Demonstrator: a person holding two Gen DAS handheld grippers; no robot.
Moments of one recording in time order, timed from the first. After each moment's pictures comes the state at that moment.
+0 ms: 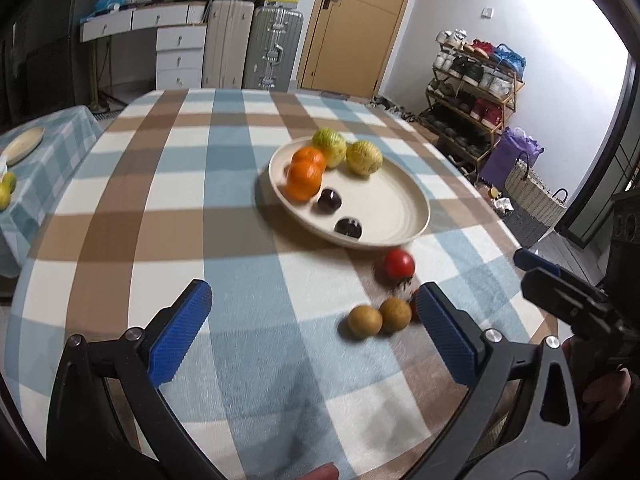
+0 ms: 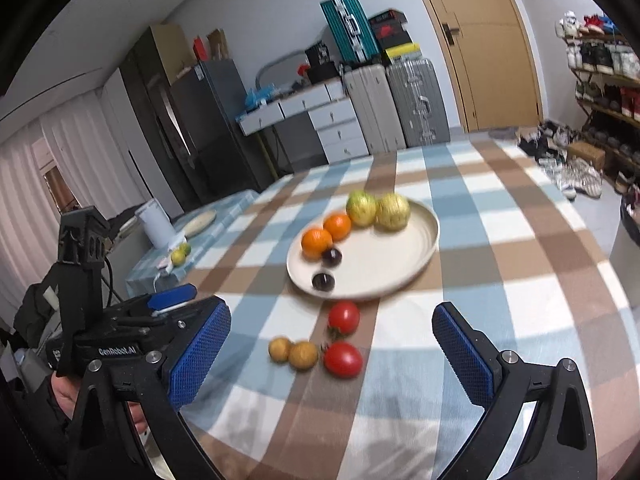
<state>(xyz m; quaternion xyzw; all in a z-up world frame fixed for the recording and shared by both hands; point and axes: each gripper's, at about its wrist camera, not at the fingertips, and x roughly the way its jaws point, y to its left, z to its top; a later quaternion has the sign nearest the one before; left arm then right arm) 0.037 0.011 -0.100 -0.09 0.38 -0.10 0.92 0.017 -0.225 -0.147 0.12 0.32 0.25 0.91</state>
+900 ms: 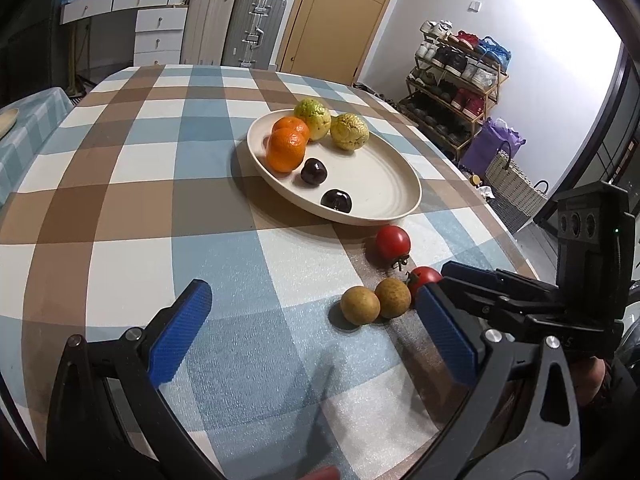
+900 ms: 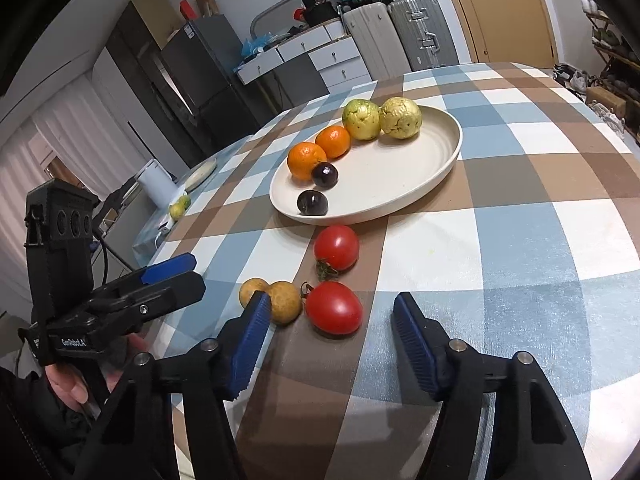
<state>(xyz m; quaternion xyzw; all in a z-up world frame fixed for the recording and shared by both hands) 0.056 0.009 -0.132 -0.10 0.40 -0.15 0.90 0.050 -0.206 -0.205 0.12 0.40 0.29 0.86</state>
